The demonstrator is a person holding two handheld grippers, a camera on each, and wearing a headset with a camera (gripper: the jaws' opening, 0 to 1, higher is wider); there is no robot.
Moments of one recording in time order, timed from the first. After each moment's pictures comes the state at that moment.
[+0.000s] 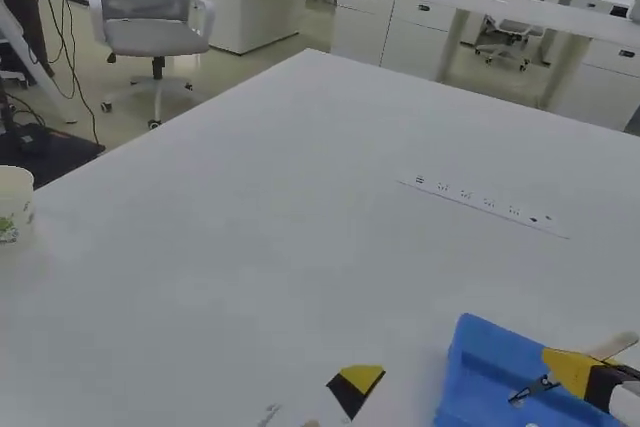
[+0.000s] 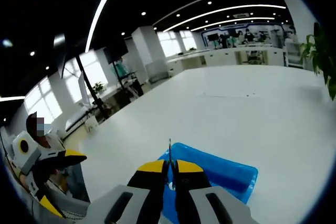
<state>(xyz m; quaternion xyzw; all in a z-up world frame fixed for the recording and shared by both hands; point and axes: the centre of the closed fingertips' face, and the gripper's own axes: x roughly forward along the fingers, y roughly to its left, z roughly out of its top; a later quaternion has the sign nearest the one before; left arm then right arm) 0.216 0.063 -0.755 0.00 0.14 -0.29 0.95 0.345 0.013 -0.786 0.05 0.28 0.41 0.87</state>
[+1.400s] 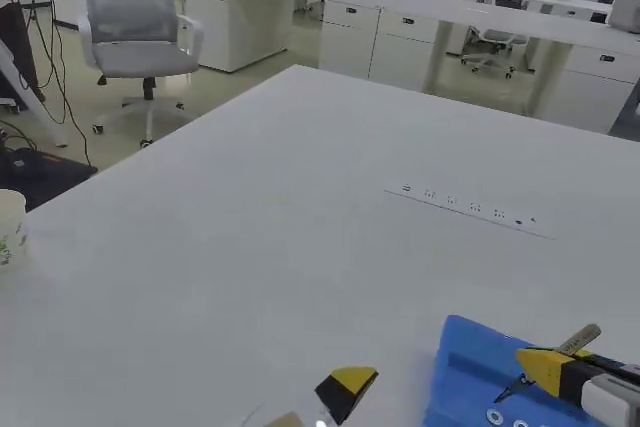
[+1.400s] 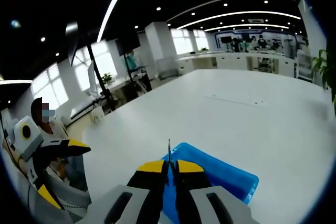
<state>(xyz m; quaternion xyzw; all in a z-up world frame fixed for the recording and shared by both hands) 0.211 0.061 -0.756 0.01 0.14 -0.29 0.95 0.322 0.016 -0.763 0.01 0.26 0.46 0.85</state>
